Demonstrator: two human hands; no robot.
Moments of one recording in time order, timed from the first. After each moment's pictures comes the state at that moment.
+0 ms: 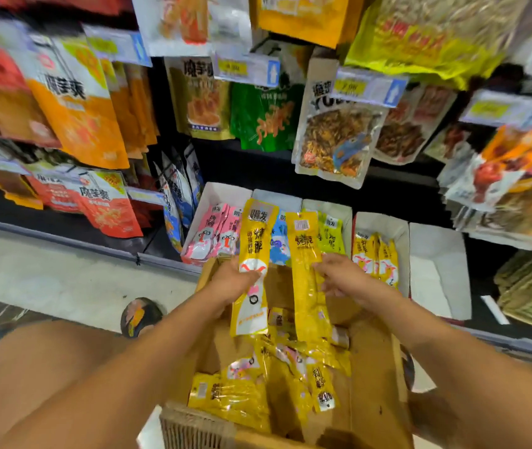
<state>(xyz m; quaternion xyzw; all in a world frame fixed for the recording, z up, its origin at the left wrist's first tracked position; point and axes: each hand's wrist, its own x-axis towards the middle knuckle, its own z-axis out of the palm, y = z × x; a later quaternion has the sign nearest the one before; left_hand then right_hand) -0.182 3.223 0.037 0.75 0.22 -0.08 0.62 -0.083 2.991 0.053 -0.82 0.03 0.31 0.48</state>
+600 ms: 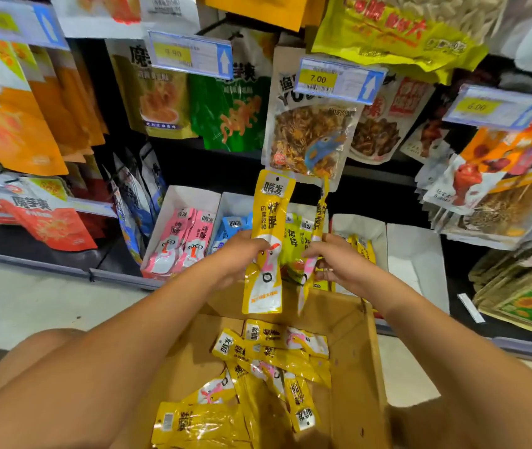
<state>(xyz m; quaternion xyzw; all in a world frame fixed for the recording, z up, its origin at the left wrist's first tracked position) -0.064 3.183 0.053 0.68 0.17 -0.17 0.69 -0.029 2.974 0.083 -0.77 0.06 0.28 0.58</state>
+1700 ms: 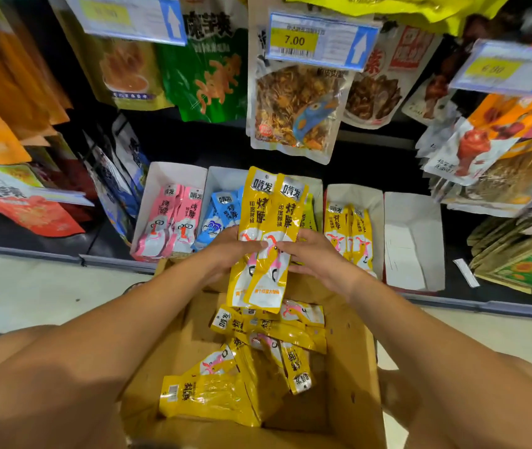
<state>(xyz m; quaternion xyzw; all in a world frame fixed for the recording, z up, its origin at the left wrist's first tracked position) -0.060 3.179 0.028 0.68 0.17 -0.20 0.69 -0.035 2.990 0.057 -0.72 0.11 0.31 0.61</state>
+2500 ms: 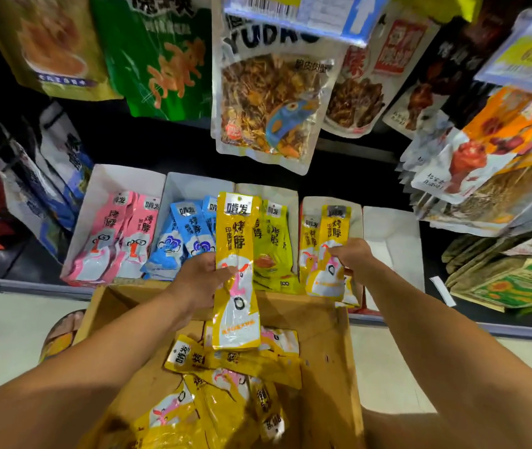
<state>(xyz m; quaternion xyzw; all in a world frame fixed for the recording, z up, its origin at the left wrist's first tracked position) -0.039 3.159 -0.033 0.65 0.22 -0.15 0.71 0.105 2.850 -0.055 -0.88 0.25 0.17 0.37</state>
